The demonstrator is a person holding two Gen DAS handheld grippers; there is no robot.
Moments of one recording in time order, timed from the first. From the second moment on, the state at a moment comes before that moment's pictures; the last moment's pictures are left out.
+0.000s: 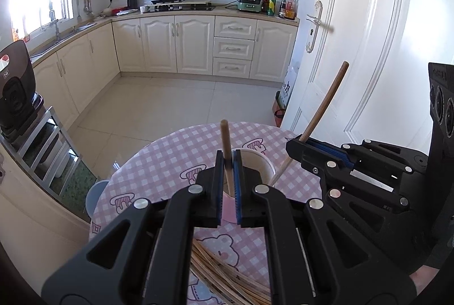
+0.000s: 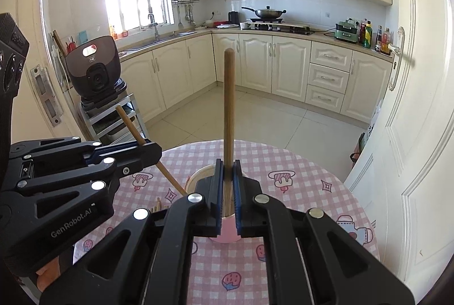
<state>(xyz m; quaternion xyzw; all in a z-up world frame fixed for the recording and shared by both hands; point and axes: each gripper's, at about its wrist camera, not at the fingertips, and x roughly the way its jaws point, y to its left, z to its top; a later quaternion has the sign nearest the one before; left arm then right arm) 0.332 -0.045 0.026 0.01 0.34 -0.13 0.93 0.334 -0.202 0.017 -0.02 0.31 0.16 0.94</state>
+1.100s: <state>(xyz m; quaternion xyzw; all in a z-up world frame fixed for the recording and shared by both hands) 0.266 0.028 -0.017 -0.05 0.44 -0.13 0.89 0.256 -0.177 -0.001 -0.09 0.35 0.21 0.91</state>
